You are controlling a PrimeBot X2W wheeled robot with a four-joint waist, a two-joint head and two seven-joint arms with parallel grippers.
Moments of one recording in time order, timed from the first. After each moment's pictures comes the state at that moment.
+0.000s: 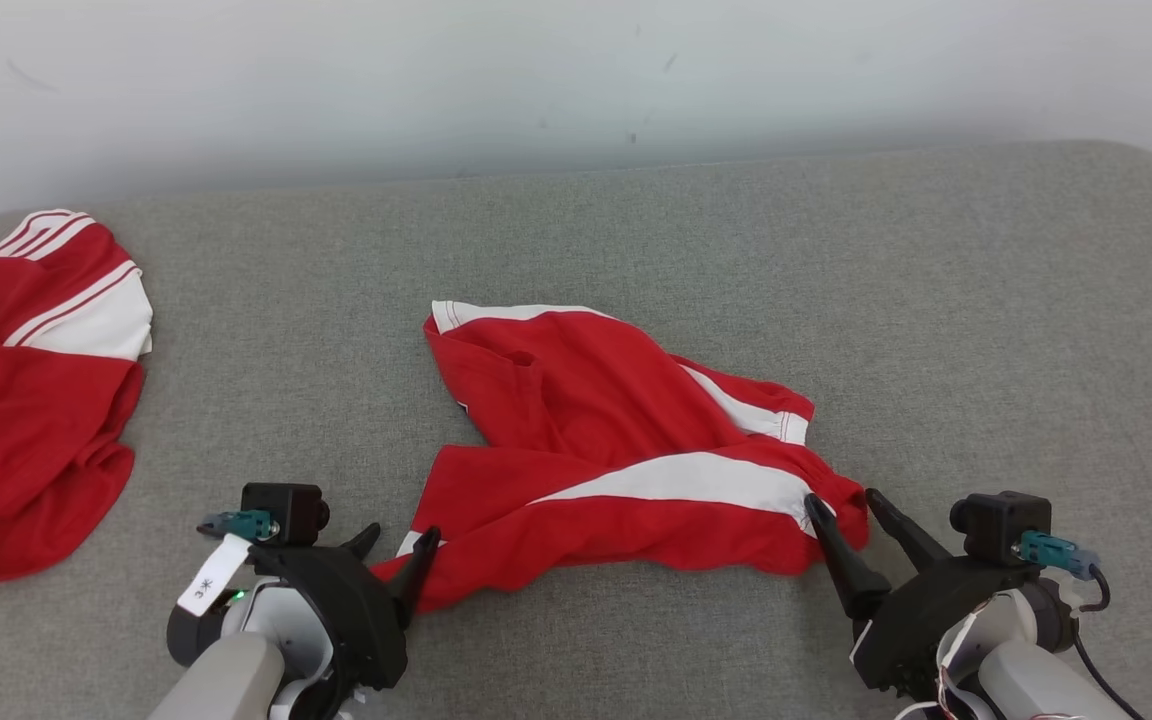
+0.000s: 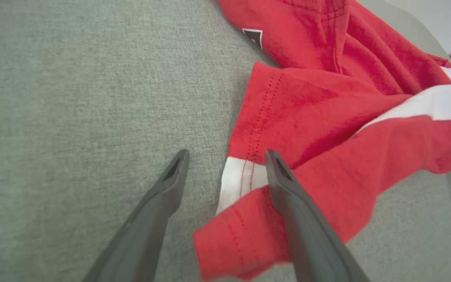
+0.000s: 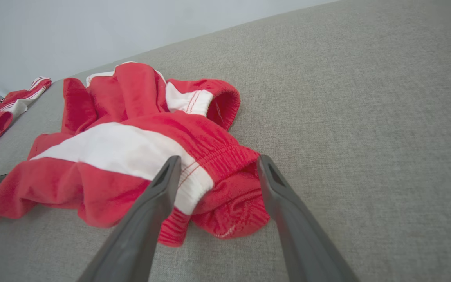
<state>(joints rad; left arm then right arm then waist) -0.49 0.18 -0.61 0.74 -0.66 -0.11 0.10 -0.30 -0.29 0.52 0.47 0.82 -0.01 -0.14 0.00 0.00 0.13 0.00</state>
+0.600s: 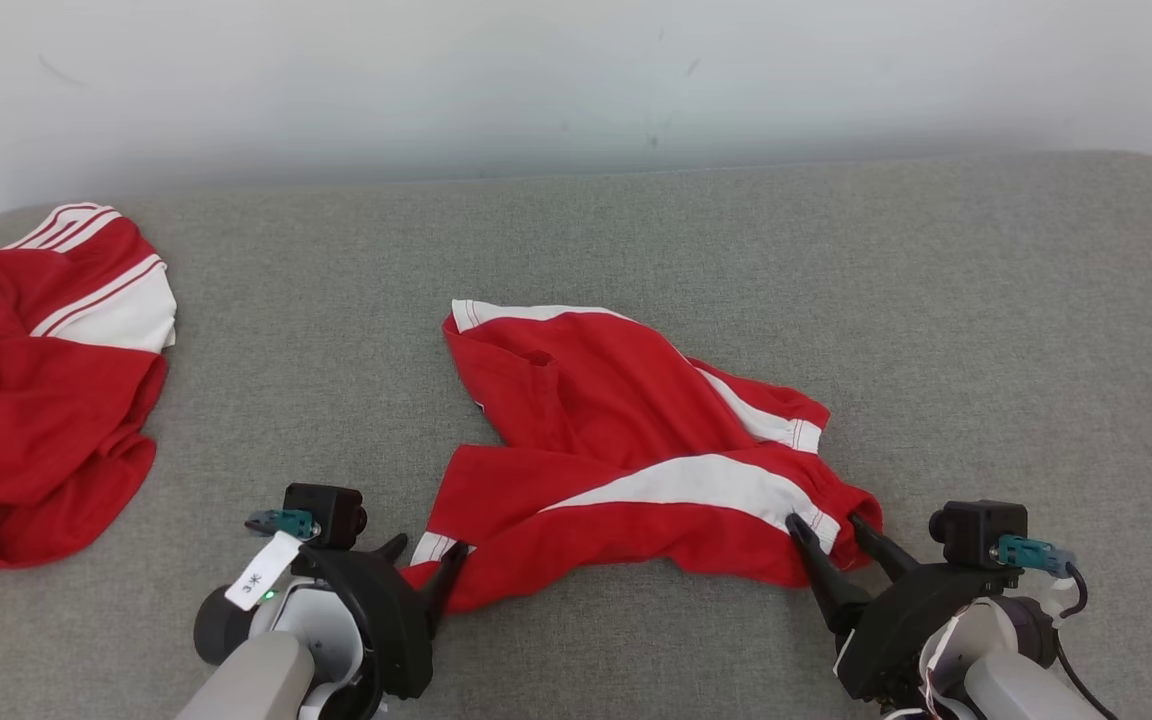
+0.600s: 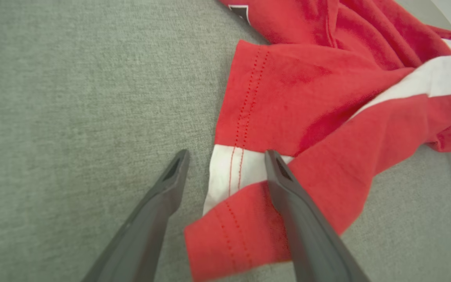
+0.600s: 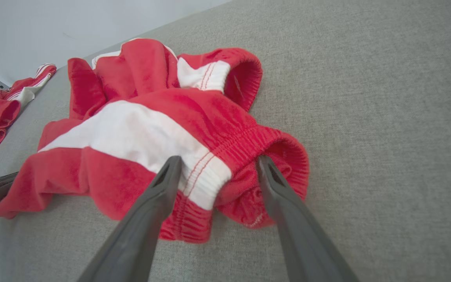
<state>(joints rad) -0.52 0.15 -0.66 0.77 -0.63 -0.11 0.16 -0.29 -0.27 0.52 0.45 0.85 -0.03 -0.07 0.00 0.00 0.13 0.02</state>
